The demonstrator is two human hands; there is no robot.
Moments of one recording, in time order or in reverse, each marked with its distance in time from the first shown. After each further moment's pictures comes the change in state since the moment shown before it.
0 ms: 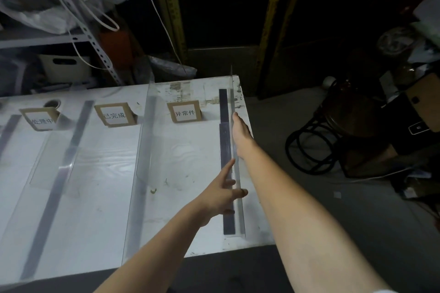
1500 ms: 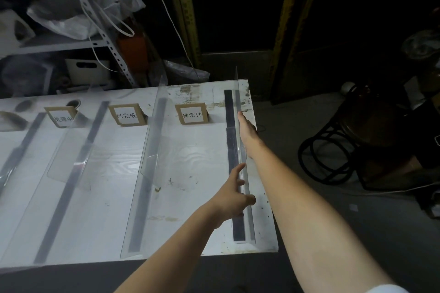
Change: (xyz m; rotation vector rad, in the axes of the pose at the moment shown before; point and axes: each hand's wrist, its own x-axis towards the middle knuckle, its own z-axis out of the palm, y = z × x) left_hand 0.007 0.008 0.034 0.041 0.074 0.005; right_hand 0.018 0.001 -0.018 -0.110 -0.099 -0.056
